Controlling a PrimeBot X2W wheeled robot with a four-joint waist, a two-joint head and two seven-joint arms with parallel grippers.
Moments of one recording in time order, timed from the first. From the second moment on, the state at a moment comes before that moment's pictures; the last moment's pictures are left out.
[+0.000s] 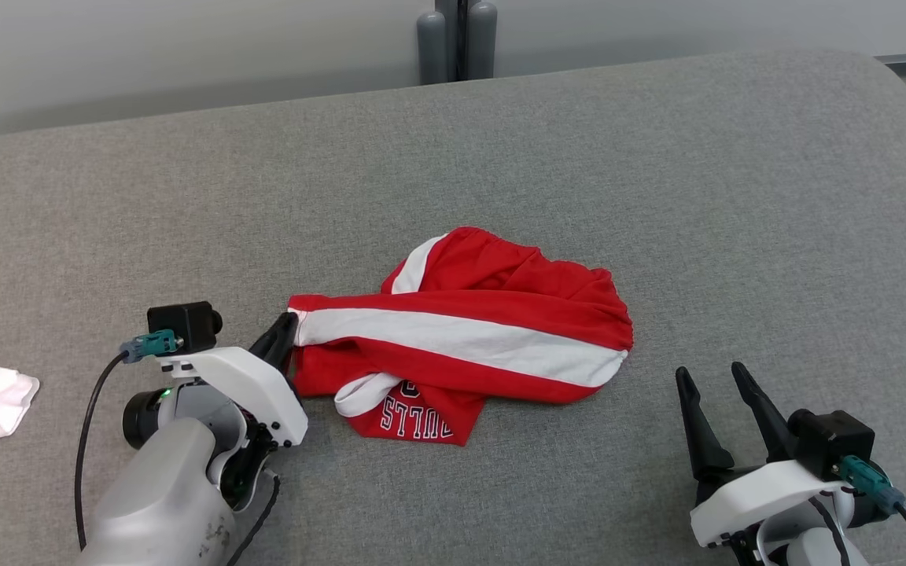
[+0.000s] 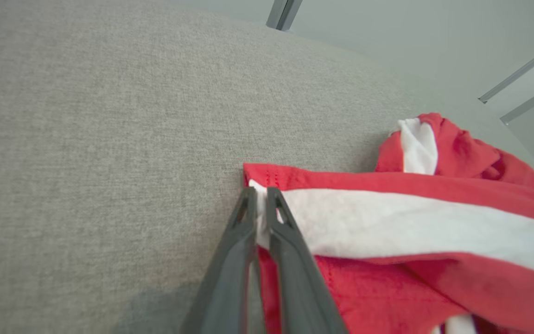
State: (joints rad) left arm -0.63 0.14 -0.55 0.97 -0.84 -0.13 -0.12; right arm -0.17 -0.05 0.14 0.43 0.26 0.13 -0.26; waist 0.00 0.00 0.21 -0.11
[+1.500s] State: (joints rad) left arm -0.44 0.13 -0.35 0.91 -0.74 -0.11 -0.26; right arm -0.24 -0.05 0.38 0.61 0.39 0.13 -0.26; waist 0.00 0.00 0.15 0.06
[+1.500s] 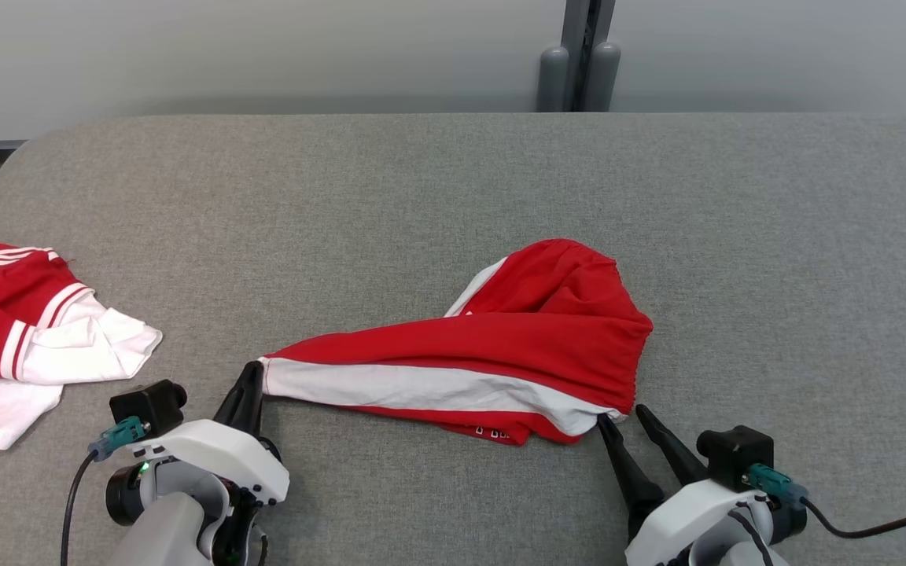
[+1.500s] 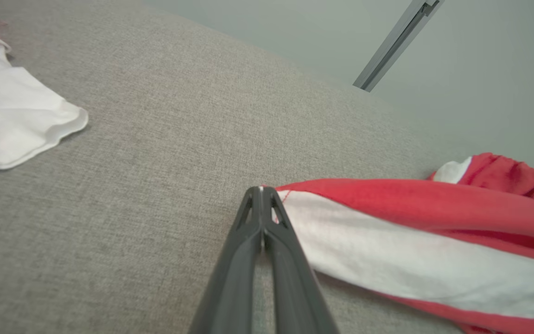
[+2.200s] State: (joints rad) left arm -0.48 0.16 -0.27 0.75 -0.58 -0.13 -0.26; right arm -0.32 -0.07 0.30 0.39 0.40 0.13 -0.26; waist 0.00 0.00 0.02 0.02
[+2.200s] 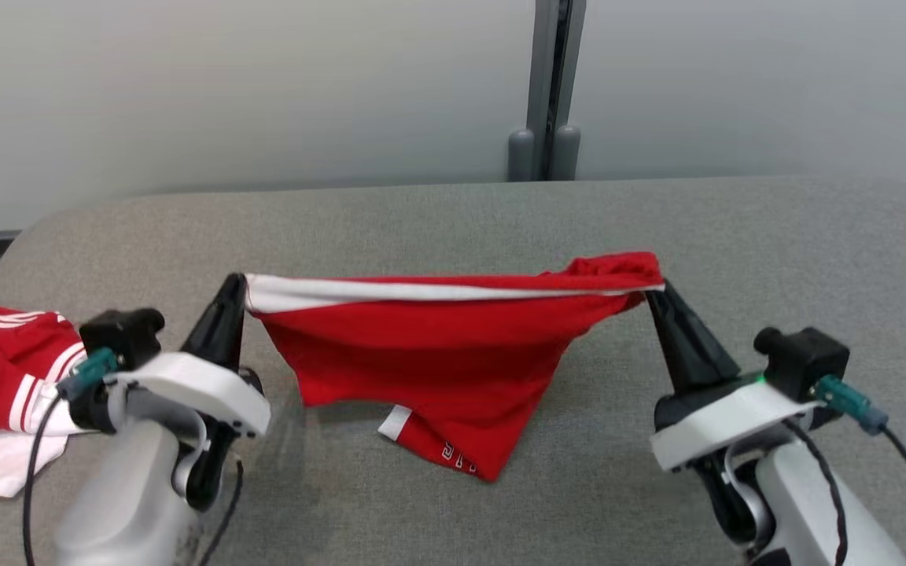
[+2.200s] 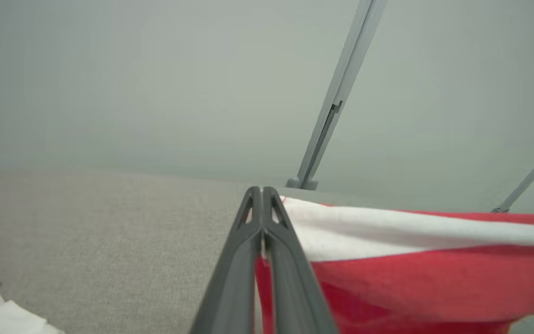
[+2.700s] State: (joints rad) left arm -0.85 0.28 -0.32 0.60 -0.48 -0.11 -0.17; right arm -0.72 -0.18 0.29 0.41 0.37 0.13 -0.26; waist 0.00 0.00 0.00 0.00
